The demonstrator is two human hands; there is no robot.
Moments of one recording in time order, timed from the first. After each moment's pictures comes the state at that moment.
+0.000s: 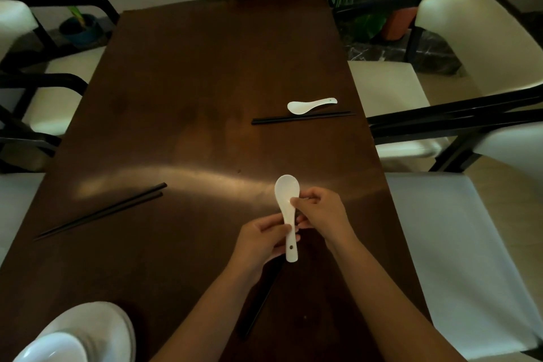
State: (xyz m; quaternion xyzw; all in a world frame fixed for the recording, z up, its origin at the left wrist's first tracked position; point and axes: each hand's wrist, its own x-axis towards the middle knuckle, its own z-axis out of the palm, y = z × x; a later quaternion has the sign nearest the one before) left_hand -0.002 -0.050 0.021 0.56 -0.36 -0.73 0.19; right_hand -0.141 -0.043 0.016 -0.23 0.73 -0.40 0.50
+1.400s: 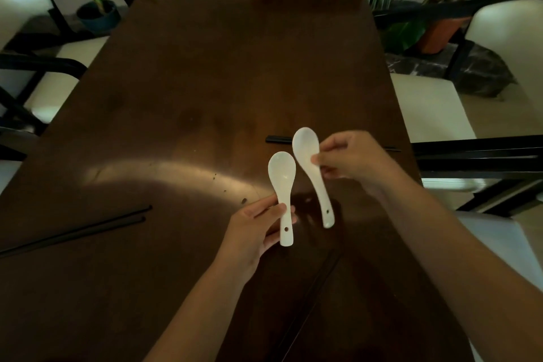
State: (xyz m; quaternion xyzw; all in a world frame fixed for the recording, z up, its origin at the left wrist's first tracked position) left_hand -0.022 -0.155 -0.015 0.55 -0.29 -0.73 0.29; right_hand -0.207 -0.184 0.045 -0.39 0.70 -0.33 0.50
